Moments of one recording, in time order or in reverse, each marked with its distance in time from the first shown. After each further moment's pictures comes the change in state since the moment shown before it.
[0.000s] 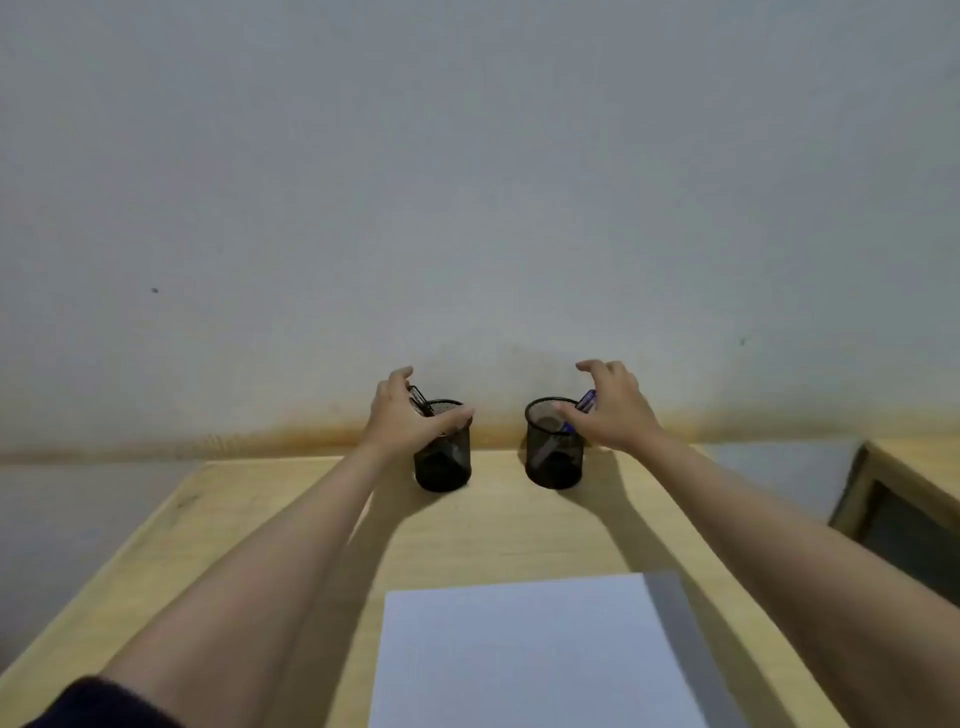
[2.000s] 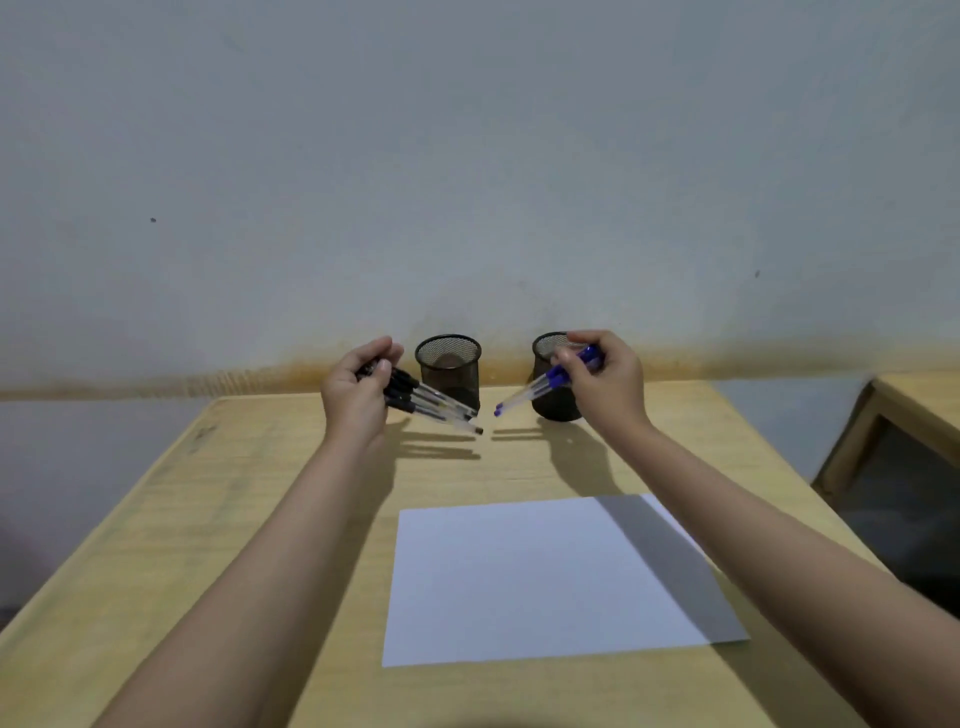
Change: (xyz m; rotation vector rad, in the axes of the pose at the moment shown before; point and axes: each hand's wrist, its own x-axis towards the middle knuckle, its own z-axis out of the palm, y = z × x) left_hand -0.051 -0.028 -0.010 -0.941 0.319 -0.093; right_hand -0.068 -0.038 0.030 0.724 0.294 0.089
